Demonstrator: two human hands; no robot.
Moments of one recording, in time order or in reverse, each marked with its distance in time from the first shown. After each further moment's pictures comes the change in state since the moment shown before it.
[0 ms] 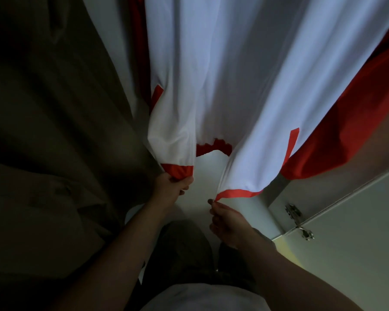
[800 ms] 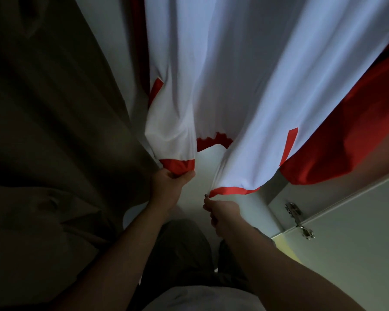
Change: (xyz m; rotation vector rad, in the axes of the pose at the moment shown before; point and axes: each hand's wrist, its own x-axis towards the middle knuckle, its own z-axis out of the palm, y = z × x) left_hand 0.001 -0.003 0.011 0.049 0.147 0.158; right_hand 0.015 -0.011 0.030 -0.239 0.425 -0.022
